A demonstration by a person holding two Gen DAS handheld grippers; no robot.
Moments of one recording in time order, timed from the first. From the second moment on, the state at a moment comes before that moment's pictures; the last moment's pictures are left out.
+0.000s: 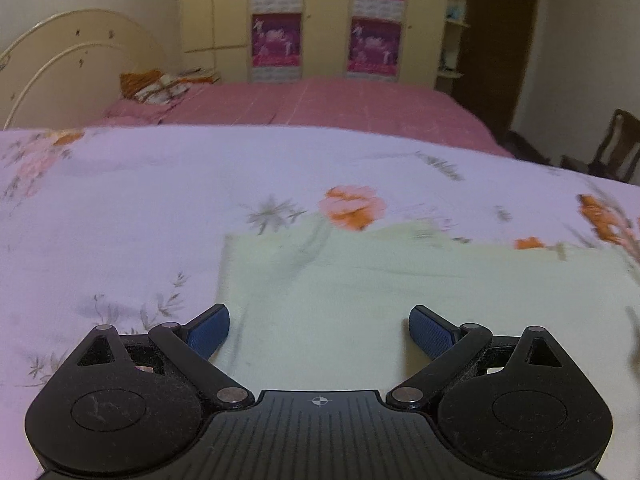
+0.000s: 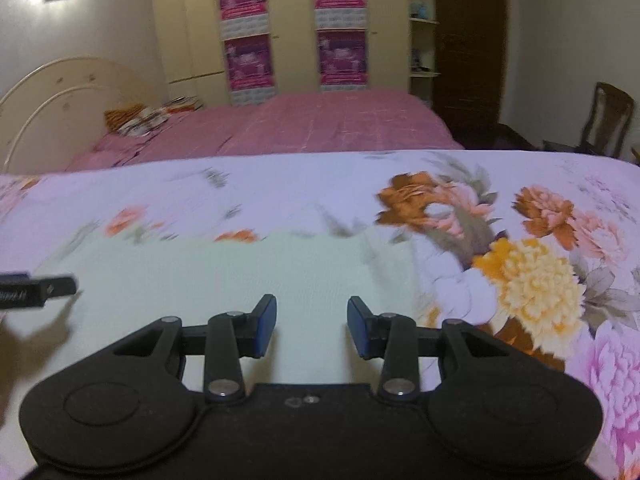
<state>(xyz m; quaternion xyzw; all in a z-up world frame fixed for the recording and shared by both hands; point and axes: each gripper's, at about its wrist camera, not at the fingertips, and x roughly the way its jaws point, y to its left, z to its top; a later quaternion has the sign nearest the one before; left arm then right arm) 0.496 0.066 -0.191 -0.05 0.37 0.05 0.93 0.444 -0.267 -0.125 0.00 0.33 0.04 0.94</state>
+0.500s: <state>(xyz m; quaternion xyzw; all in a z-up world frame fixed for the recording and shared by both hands) 0.493 0.081 -0.199 -0.07 0.36 0.07 0.93 0.477 -0.286 -0.145 -0.01 0.36 0.00 0.93</state>
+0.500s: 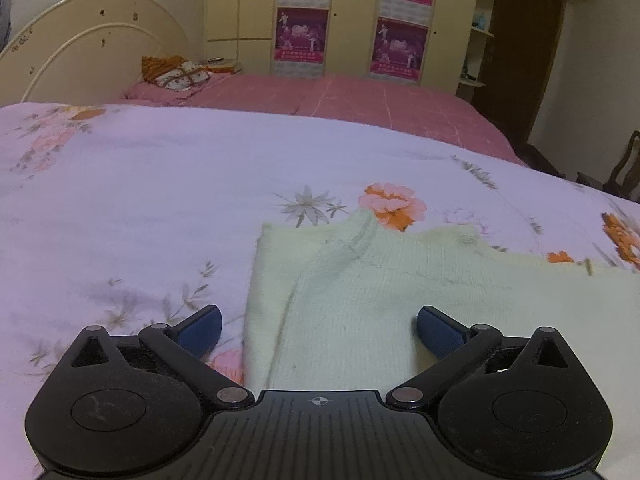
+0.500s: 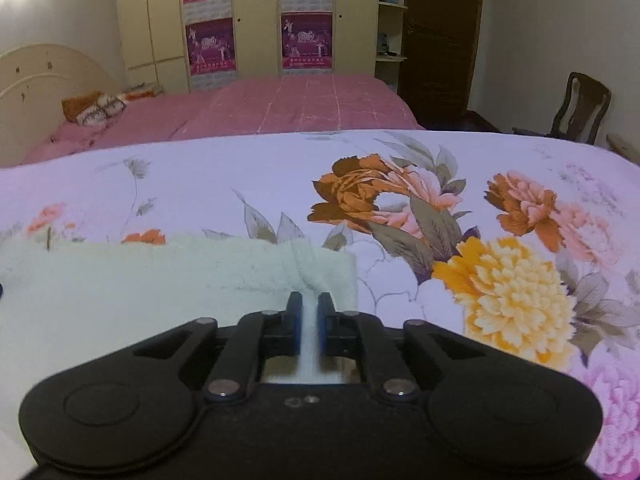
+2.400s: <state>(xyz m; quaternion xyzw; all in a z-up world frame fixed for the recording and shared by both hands) 0.341 0.085 -0.233 -0.42 0.28 0.03 0.86 0.334 -0.202 -0.144 0.00 0.36 0.13 0.92</state>
